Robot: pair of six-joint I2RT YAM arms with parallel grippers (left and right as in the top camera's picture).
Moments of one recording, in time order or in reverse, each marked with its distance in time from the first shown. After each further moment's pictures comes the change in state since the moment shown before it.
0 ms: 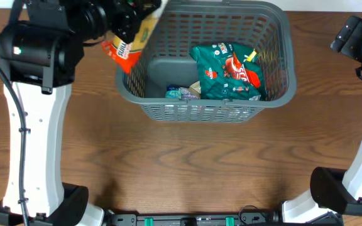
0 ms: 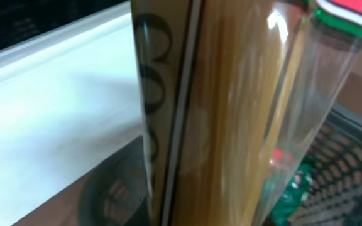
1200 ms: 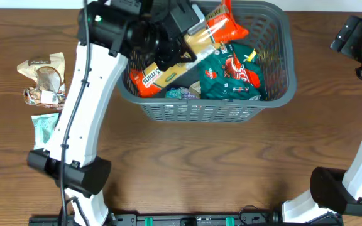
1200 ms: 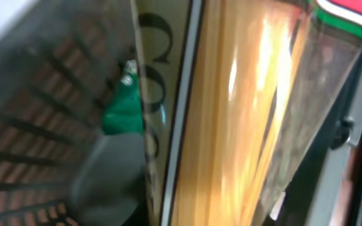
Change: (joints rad) left arm -0.159 0.240 0.003 -0.303 0.064 0.283; right arm 0.000 0.000 0.000 0.000 0.000 0.000
